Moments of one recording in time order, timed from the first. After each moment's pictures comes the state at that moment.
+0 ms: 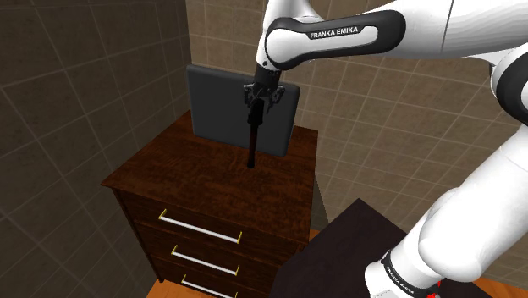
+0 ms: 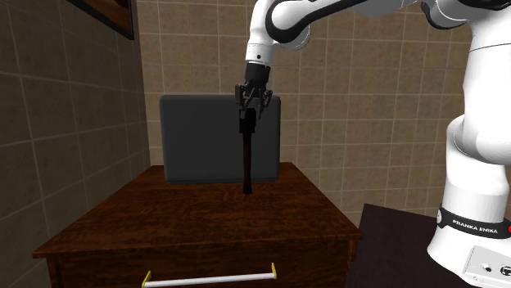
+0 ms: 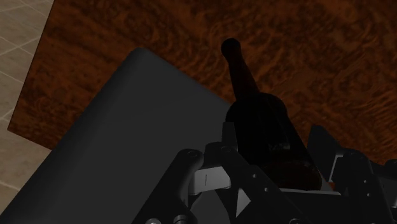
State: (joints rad) arm 0.04 -0.03 0.14 -1.90 -0.02 2.05 0.50
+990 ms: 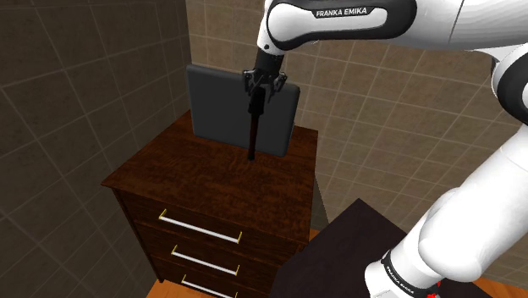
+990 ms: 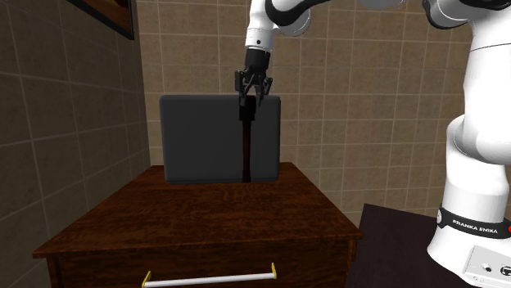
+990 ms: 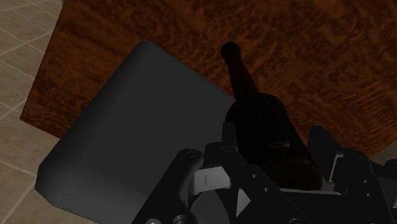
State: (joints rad) arm 0.04 -0.03 0.14 -1.80 -0.01 1.95 0.50
